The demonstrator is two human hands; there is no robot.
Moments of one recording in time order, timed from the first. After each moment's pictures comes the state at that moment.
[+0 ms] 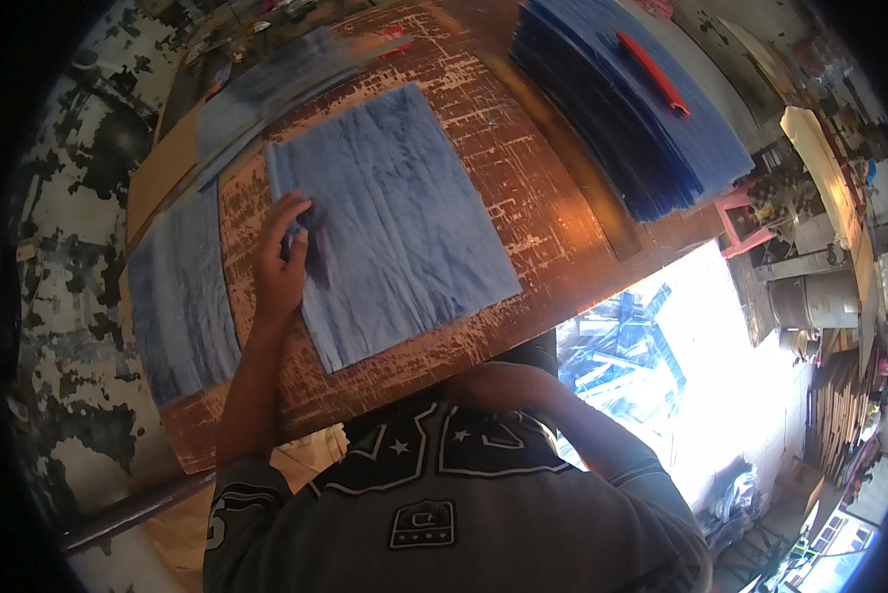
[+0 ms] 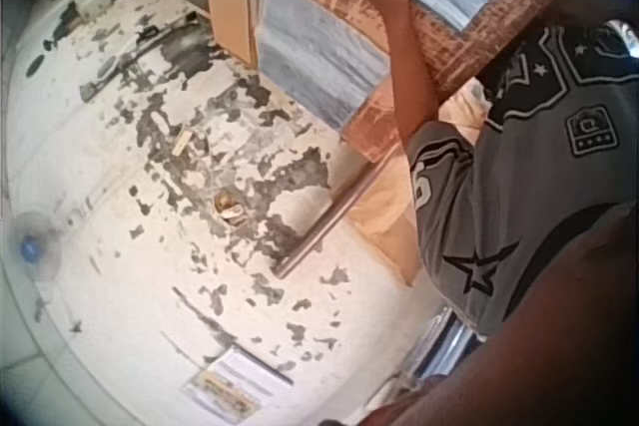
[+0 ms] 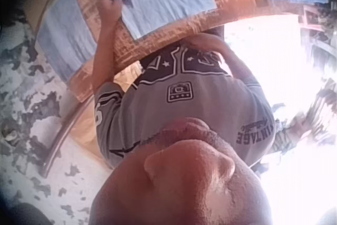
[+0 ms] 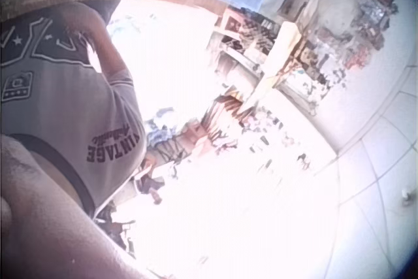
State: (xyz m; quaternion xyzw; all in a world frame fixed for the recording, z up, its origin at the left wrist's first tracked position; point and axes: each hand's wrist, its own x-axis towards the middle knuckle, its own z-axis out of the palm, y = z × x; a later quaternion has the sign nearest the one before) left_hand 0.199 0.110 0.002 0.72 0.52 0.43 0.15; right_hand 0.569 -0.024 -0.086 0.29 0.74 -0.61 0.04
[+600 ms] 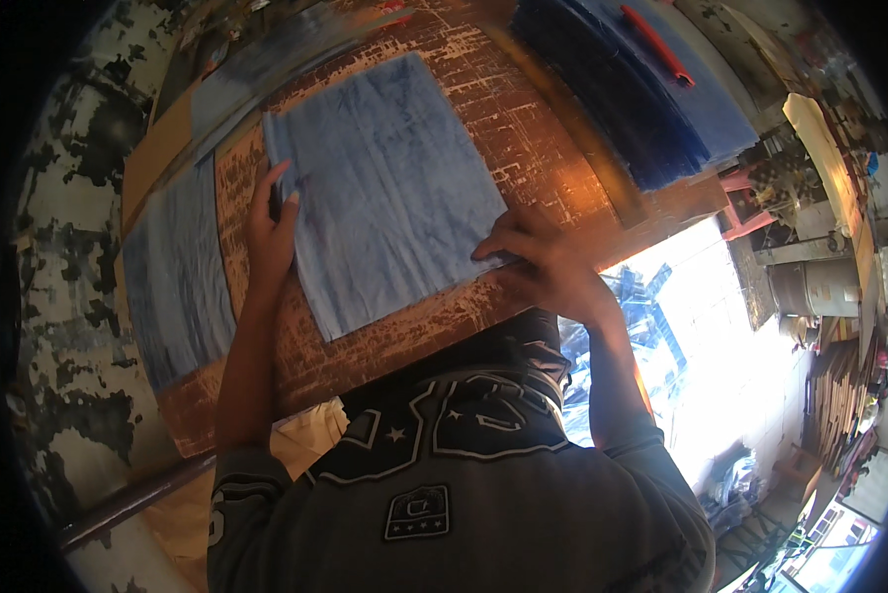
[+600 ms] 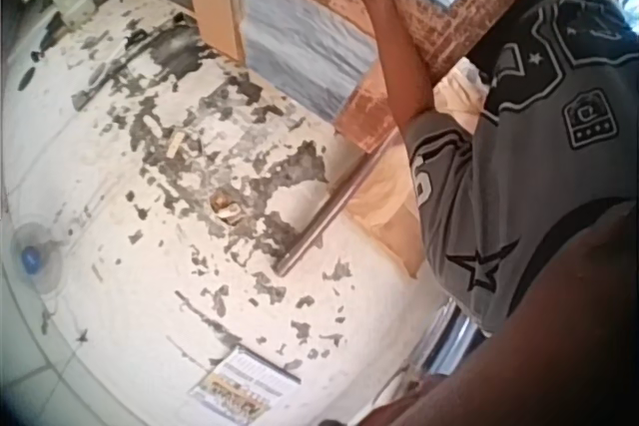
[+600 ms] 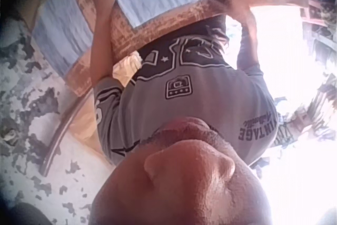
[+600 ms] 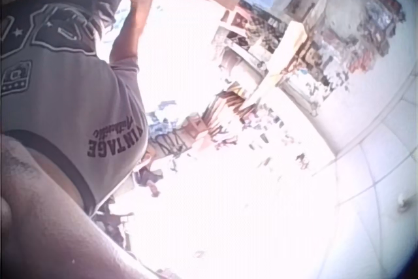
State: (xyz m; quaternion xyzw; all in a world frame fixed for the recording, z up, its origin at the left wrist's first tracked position) left_hand 0.191 0.112 -0.004 0.65 0.57 0.45 0.22; right_hand 0.607 0.053 0.029 0.37 0.82 -0.32 -0.29
